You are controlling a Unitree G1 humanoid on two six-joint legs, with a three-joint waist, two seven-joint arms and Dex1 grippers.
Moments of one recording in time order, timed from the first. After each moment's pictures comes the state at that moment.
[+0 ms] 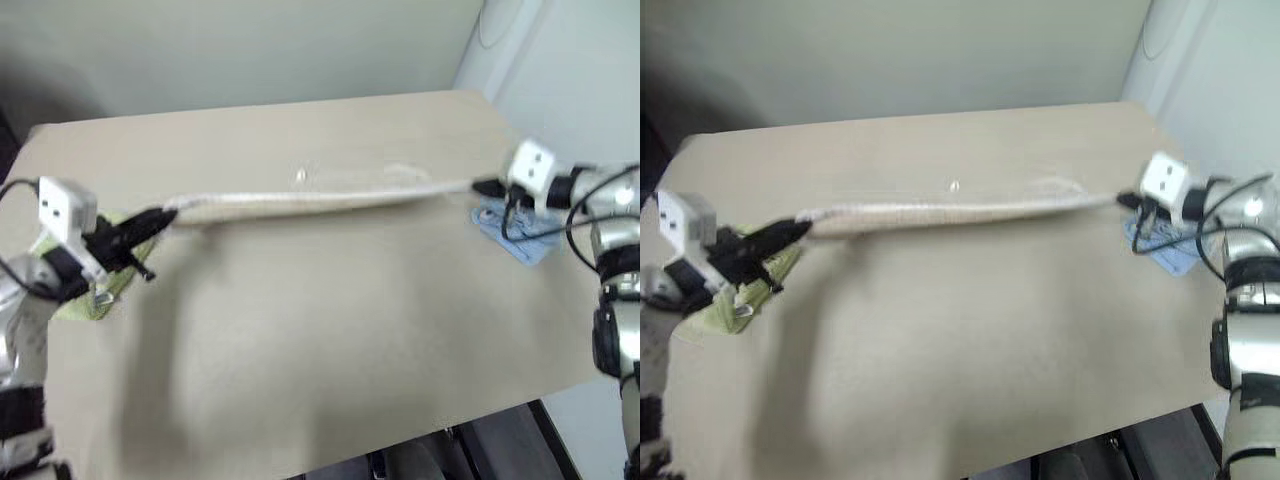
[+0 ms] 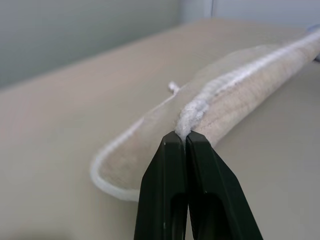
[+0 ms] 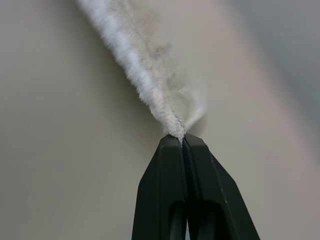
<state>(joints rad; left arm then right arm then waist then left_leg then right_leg) -0.09 0.87 0.54 -0.12 -0.63 0.44 -0.95 -0.96 -0.80 0.07 0.95 -0.02 -0.38 1.31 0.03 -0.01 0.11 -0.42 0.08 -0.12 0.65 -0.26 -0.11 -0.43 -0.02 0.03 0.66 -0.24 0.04</state>
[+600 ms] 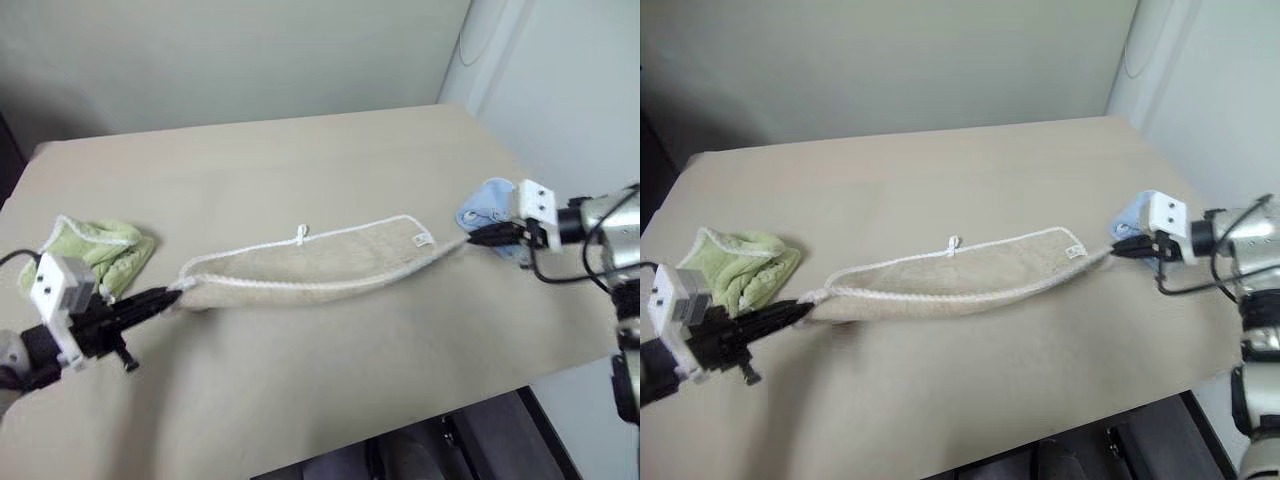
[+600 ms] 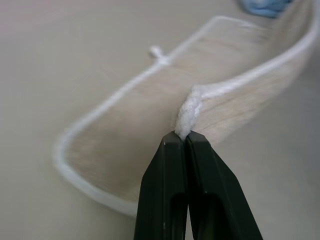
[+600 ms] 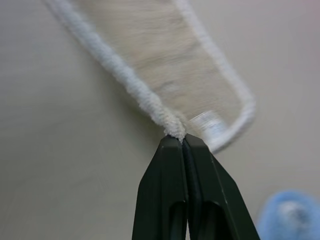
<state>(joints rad) 0.11 0.88 0.60 -0.26 -0.64 0.58 -0.91 -0.94 -0.78 0.13 0.78 0.00 -0.22 1.36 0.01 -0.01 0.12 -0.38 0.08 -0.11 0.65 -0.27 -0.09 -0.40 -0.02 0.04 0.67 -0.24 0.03</state>
